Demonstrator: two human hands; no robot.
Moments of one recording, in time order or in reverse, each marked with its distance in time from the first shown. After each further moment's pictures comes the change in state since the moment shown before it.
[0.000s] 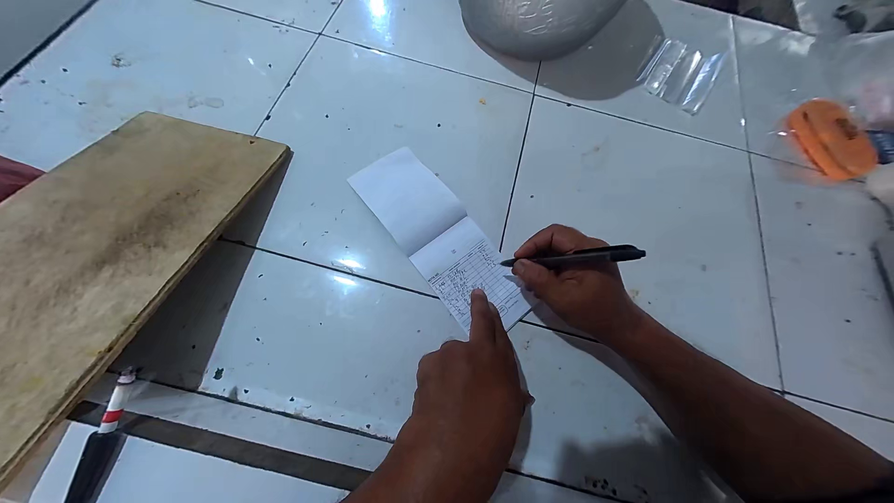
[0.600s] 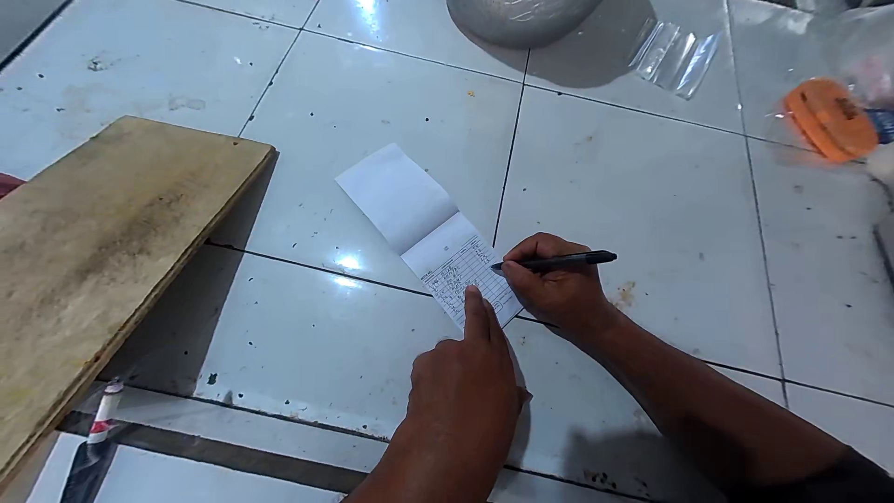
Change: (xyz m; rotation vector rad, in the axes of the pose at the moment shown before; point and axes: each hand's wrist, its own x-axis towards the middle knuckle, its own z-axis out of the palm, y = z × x) left_hand 0.000 0.003 0.001 0.028 0.003 -0.005; right_hand -0.013 0.021 0.015 -0.005 0.081 -0.025
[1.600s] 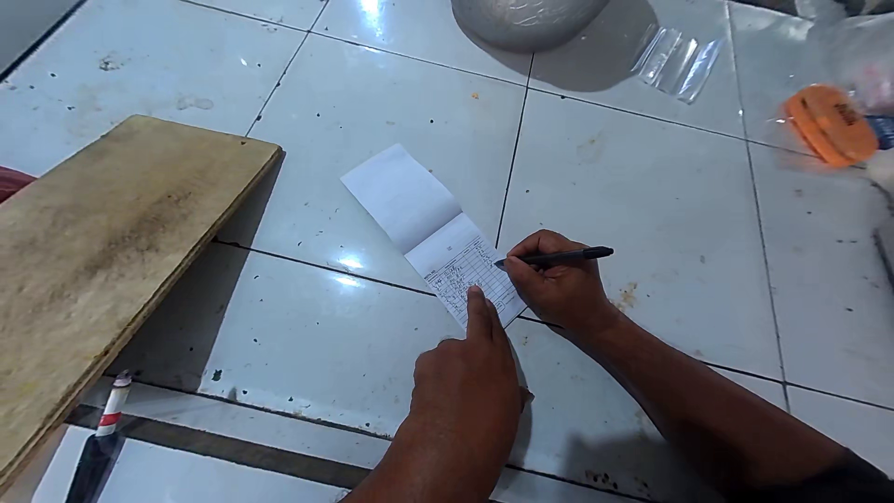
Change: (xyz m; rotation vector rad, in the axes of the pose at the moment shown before) left_hand 0.000 -0.001 -0.001 -0.015 -0.020 -0.006; right_hand 0.002 -0.001 0.002 -0.108 0.030 0.050
